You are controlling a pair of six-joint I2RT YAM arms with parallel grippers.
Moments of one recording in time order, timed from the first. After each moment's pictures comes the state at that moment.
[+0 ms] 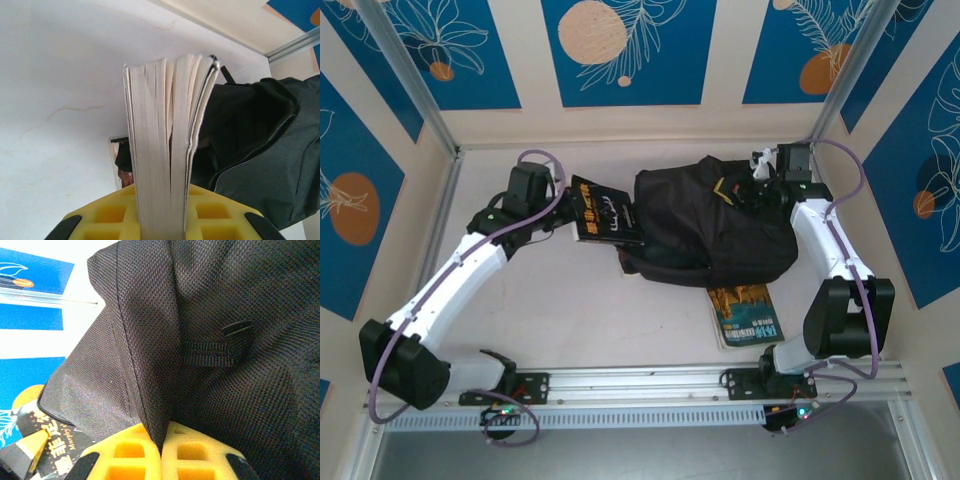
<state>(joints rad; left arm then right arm) -0.43 1.26 1.20 -0.57 0.13 -0.67 -0.01 1.47 1.24 -0.56 -0.75 0.69</state>
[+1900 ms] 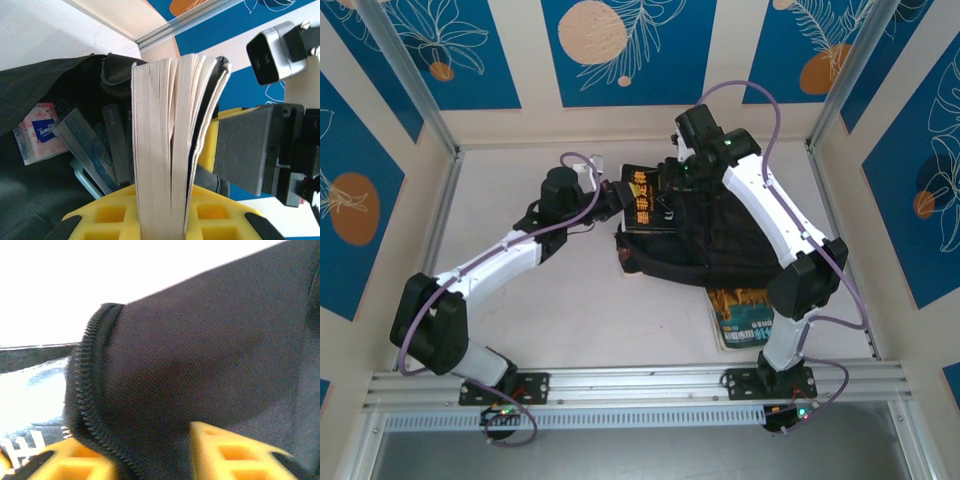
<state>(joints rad) -0.54 1.47 1.04 0.20 0.47 -0.99 0.47 1.82 1.98 -1.18 -0.11 0.42</state>
